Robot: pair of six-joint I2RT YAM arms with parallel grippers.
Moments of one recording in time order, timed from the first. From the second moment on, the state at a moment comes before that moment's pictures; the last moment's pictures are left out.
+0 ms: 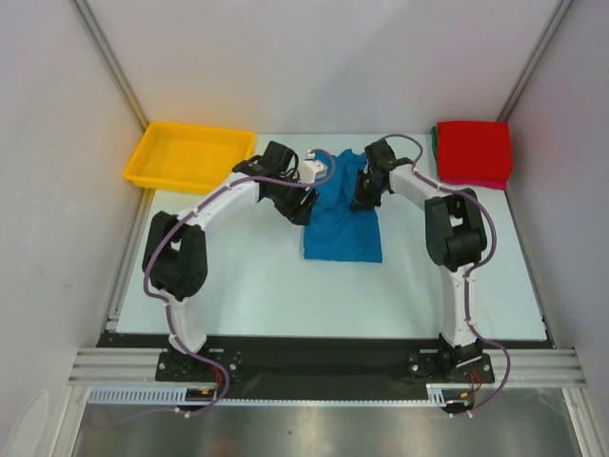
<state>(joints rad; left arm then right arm) -0.48 1.89 1.57 -0.70 0.39 0.30 0.33 2.16 1.65 -0.57 -0.24 0.49</state>
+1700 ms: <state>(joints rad) -0.68 1.78 1.30 -0.57 0.32 0.53 0.32 1.60 0.93 -0.50 -0.15 0.64</state>
